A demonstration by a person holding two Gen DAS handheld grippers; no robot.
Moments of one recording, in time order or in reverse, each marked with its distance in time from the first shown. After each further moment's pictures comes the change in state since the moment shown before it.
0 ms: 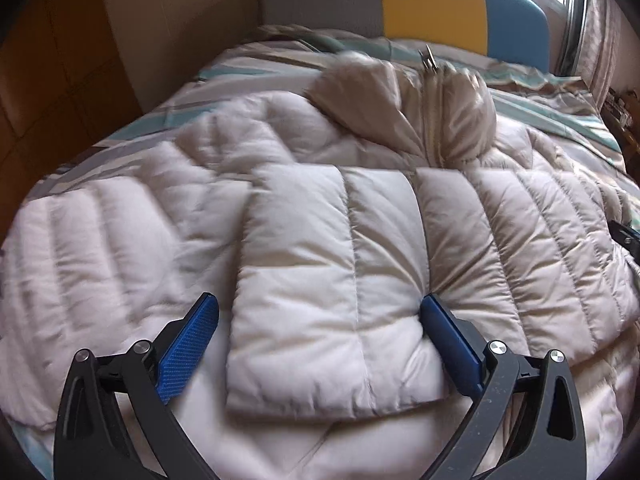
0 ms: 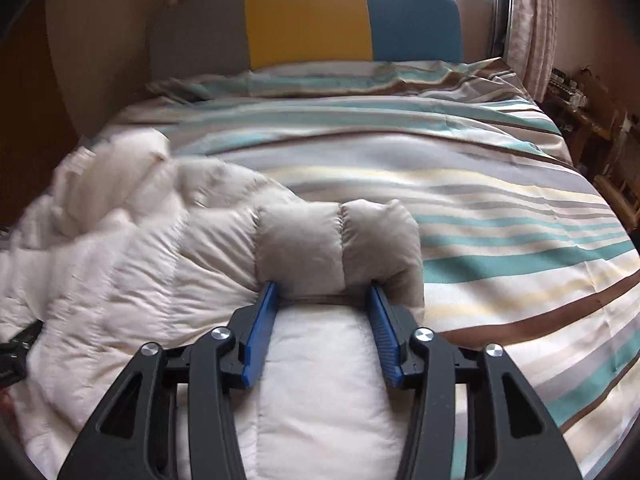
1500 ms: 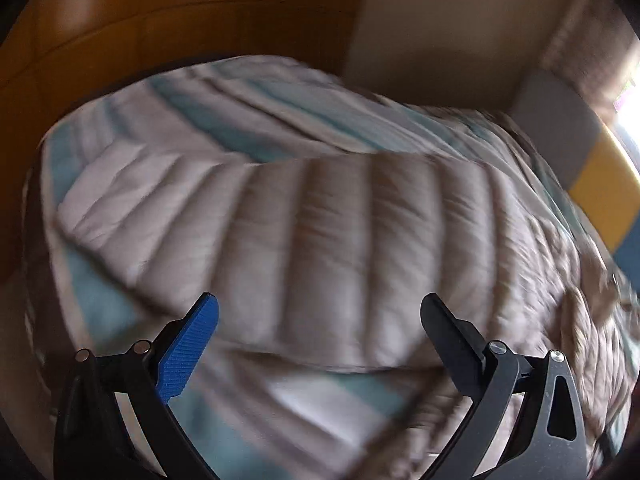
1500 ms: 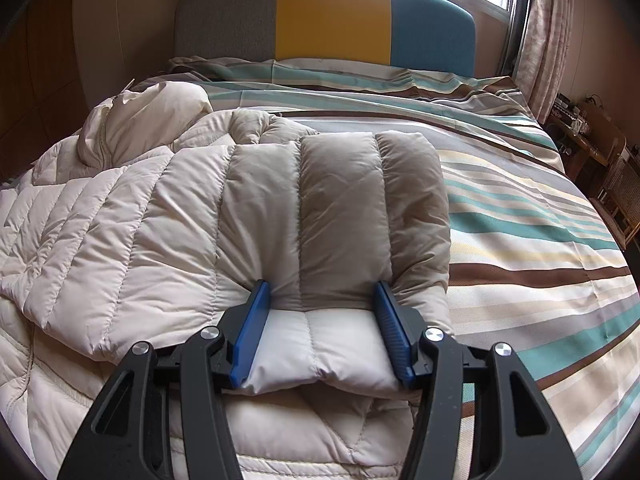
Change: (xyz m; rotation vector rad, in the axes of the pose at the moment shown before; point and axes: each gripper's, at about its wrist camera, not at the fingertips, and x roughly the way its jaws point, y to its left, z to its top) left arm -0.090 0.266 -0.119 -0.743 -0.073 0.239; right arm 0.000 0.039 -0.049 -0.121 0.029 -0.084
